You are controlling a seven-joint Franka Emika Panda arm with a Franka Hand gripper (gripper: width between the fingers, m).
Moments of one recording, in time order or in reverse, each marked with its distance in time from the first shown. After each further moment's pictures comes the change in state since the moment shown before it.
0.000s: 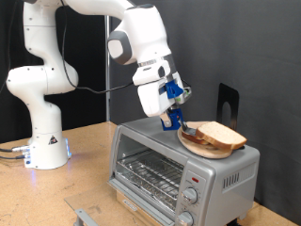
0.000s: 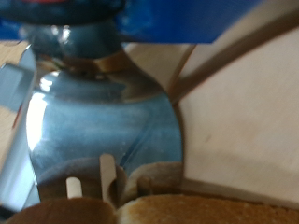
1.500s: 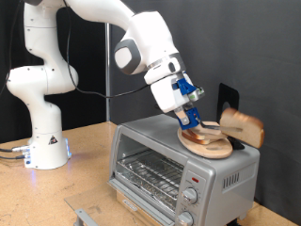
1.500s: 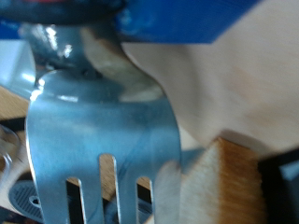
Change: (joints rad) arm 0.019 0.035 0.050 -0.021 0.016 0.257 -0.037
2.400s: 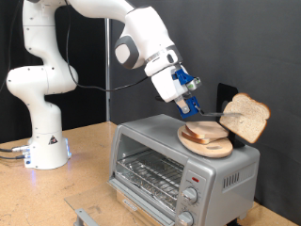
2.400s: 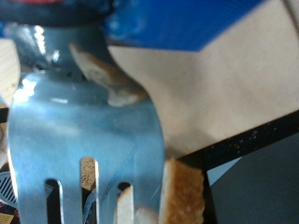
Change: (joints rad) arm 0.020 -0.099 0.018 -0.081 0.120 0.000 -0.068
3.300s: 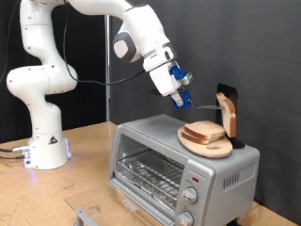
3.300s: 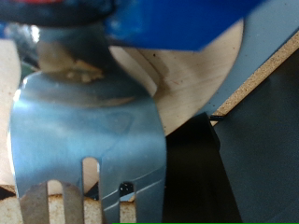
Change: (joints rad) arm 0.062 -0.128 0.019 -0.104 0.100 -0.069 -0.053
